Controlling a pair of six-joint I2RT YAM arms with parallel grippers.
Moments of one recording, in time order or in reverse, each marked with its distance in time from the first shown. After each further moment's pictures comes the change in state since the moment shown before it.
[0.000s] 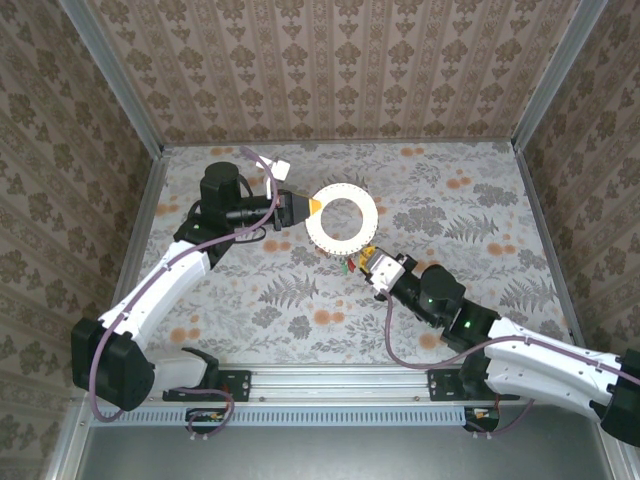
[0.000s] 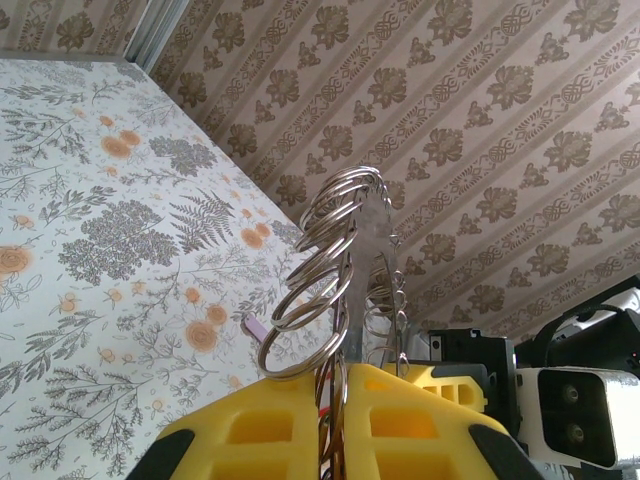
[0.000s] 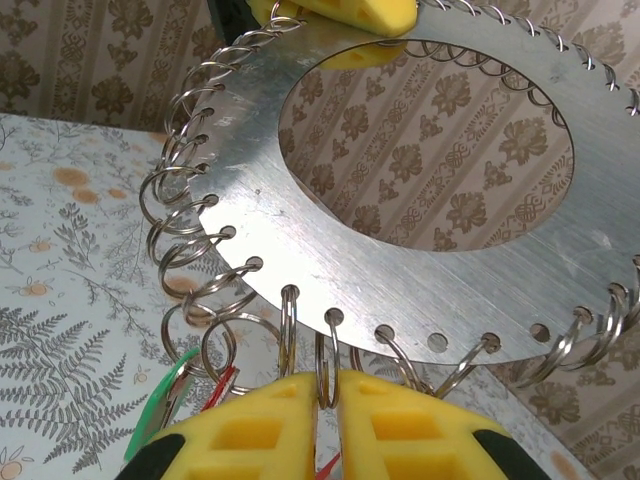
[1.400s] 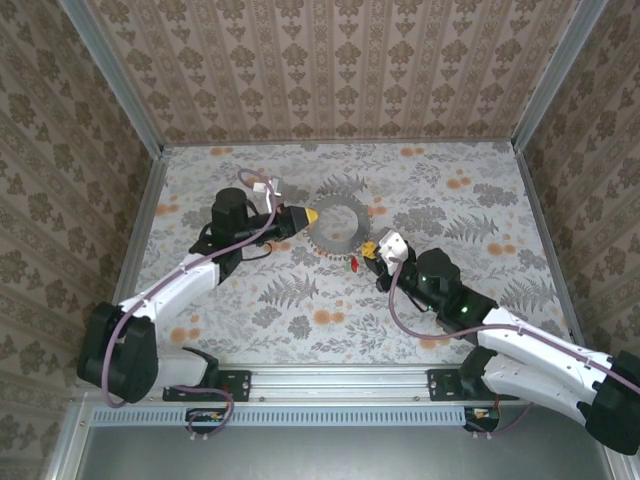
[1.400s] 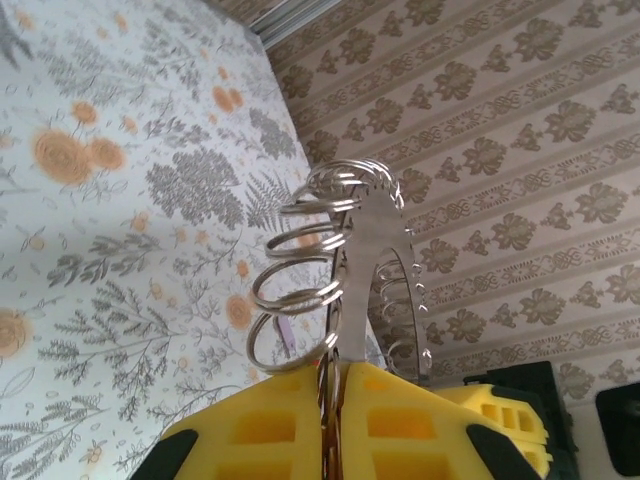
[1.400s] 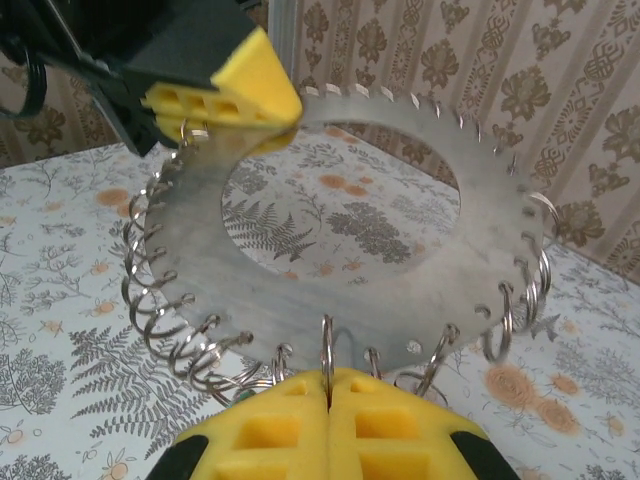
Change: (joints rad) left arm 0.004 0.056 -0.265 0.274 -0.182 -0.354; right arm -0.158 0.080 0.060 -0.111 -0.187 0.361
